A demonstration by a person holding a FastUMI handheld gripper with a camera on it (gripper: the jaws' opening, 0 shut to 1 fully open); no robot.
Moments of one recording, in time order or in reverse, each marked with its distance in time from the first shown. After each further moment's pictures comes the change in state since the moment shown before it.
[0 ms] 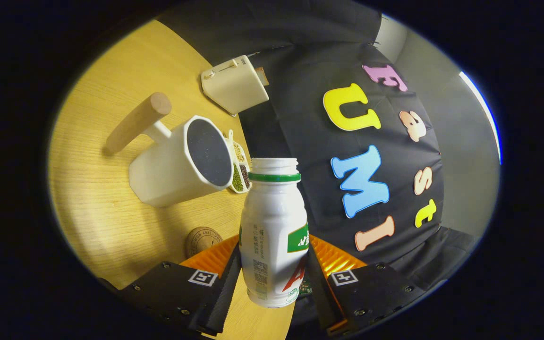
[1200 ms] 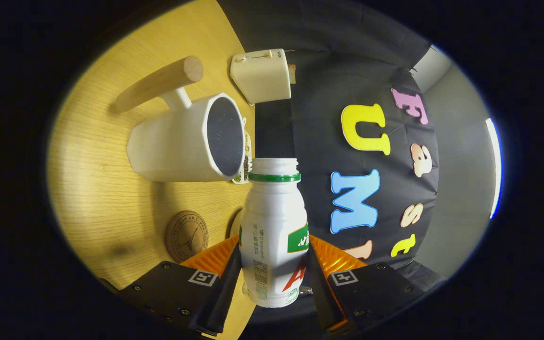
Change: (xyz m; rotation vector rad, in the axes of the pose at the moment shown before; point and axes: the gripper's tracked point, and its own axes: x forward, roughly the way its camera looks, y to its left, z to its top) arm 0.007 -0.009 -0.008 -0.273 0.008 -0.028
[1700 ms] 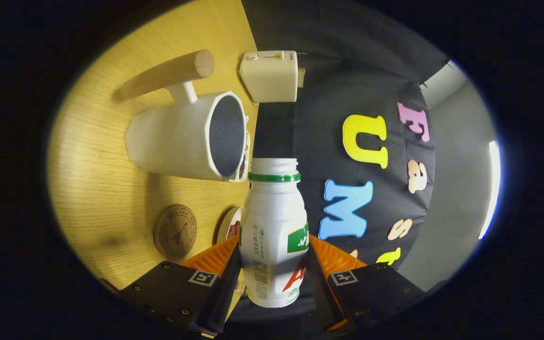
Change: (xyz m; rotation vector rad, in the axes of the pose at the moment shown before) arm 0.000 -0.013 0.002 -0.114 -0.006 -0.035
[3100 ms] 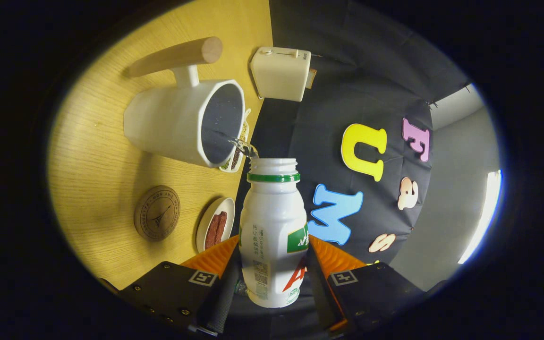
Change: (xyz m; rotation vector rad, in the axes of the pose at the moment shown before) arm 0.000 -0.025 -0.005 -0.152 0.018 -0.040
